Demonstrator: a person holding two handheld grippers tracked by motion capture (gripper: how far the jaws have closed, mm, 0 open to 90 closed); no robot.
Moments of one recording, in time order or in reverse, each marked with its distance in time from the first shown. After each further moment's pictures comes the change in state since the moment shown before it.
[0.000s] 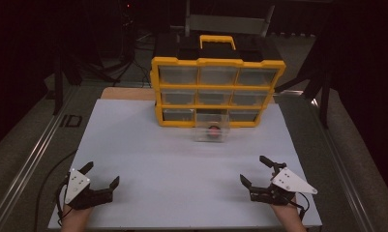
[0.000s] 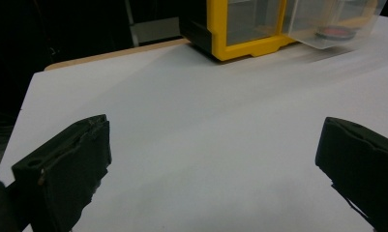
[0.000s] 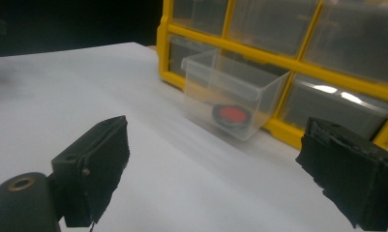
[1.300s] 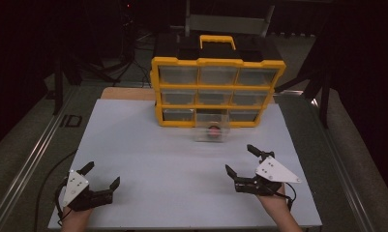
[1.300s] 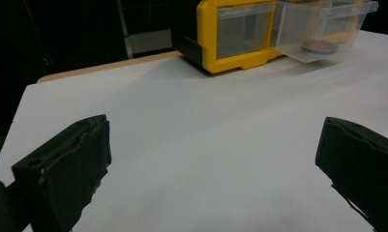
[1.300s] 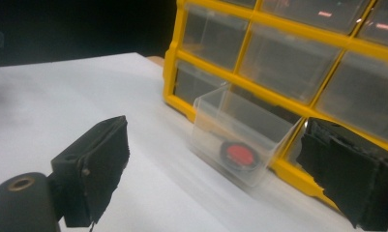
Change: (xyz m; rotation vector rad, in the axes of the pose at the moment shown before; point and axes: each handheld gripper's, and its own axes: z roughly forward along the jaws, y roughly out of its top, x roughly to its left) left arm -0.003 0.003 -0.005 -0.046 -0.025 -0.002; right arm 0.024 0.047 0.029 0.007 -0.010 -0.061
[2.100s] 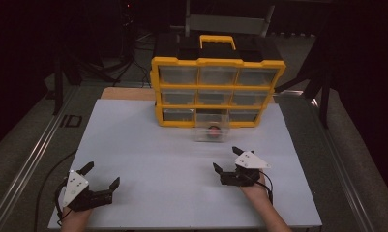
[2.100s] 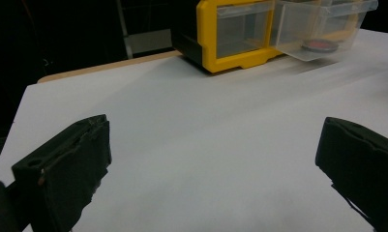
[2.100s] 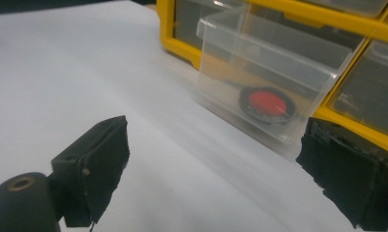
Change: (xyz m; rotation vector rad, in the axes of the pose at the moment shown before) left arm 0.000 -0.001 0.000 0.001 0.000 0.004; right arm -0.003 -0.053 0.067 0.164 0.023 0.067
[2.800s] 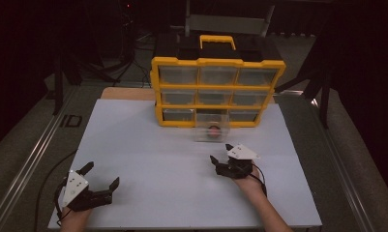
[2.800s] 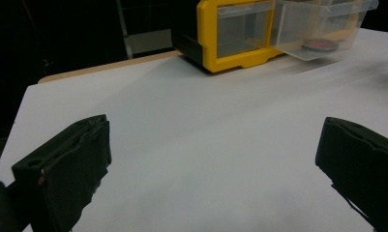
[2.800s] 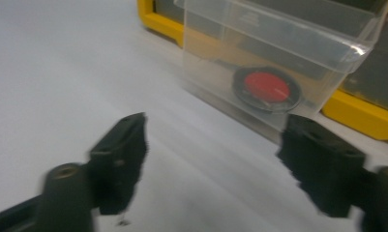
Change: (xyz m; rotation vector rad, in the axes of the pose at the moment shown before) left arm 0.001 -0.001 0.000 0.001 -0.001 0.003; right arm -0.005 0.001 0.031 0.076 -0.032 0.042
